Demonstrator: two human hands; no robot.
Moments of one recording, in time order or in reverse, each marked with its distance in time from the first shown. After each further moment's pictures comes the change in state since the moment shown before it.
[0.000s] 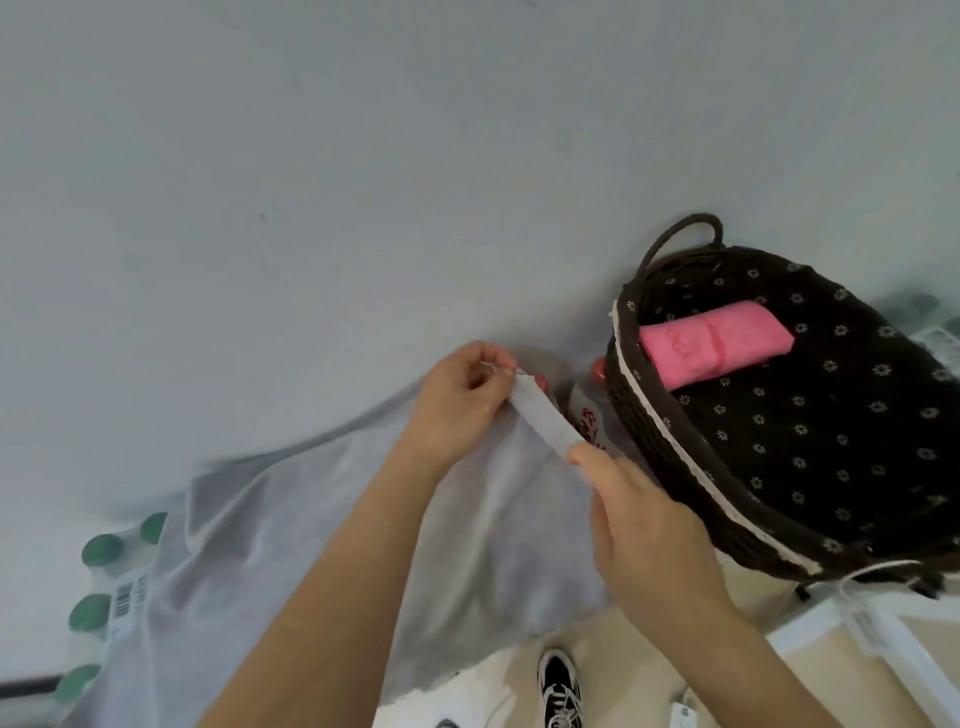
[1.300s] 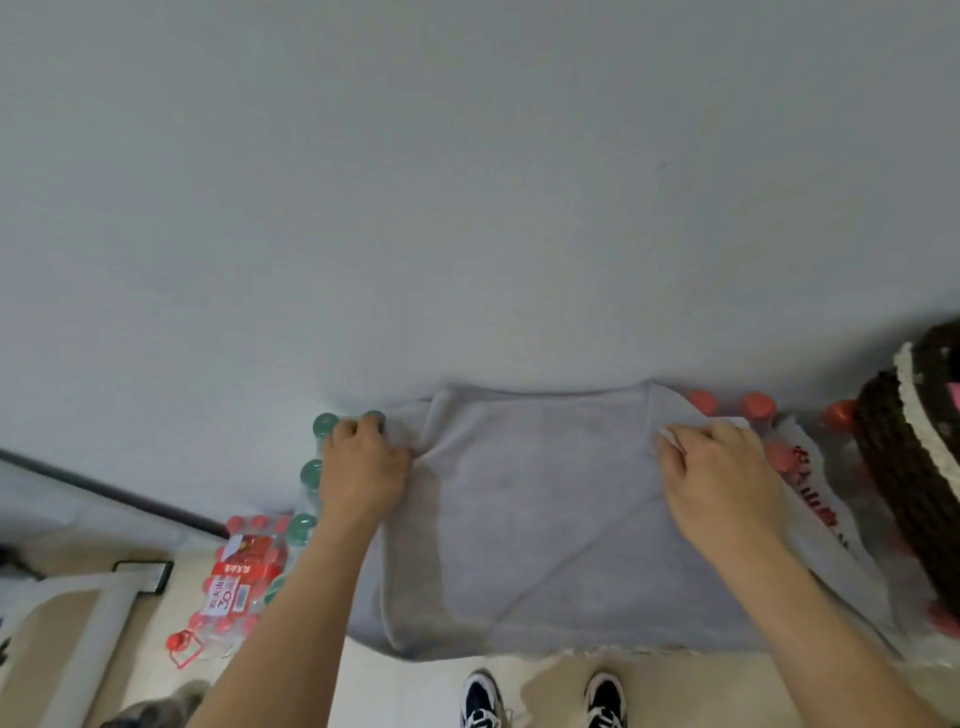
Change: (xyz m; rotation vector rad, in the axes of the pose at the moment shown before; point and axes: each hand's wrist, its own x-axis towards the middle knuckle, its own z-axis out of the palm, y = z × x) left_hand -0.116 -0.166 -0.216 0.734 0.489 -0.525; right_hand 0.063 -0.079 0.084 -0.238 0.017 -0.027
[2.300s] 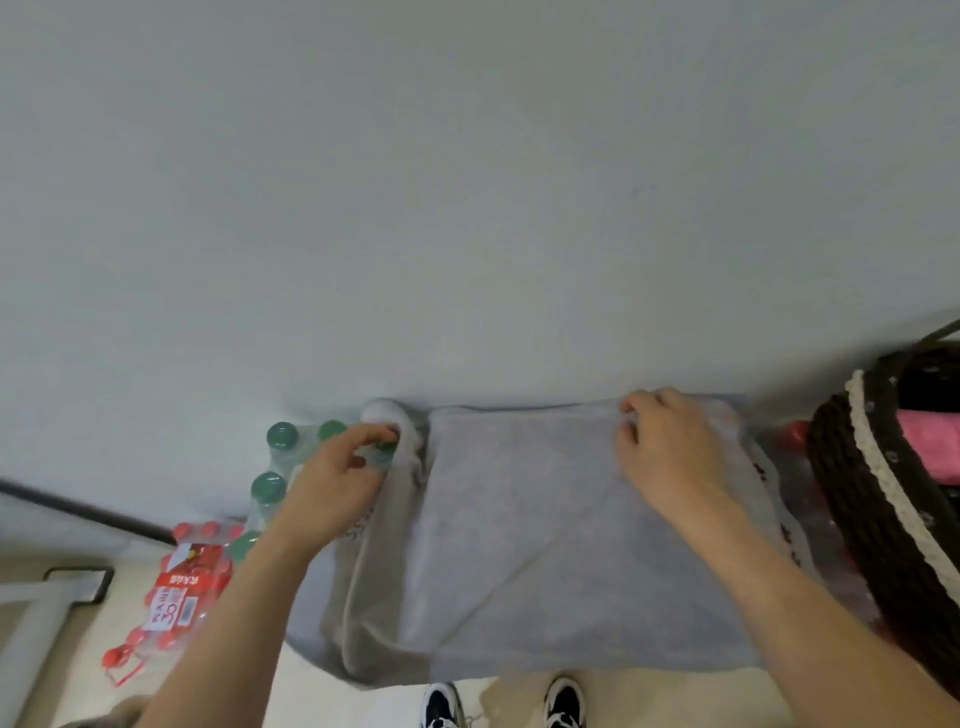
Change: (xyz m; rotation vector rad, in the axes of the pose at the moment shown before) left_hand -0.010 0.007 -0.014 -0.558 -0.304 0.085; right_hand 0.052 -0.002 -0.003 0.096 -0.071 -0.063
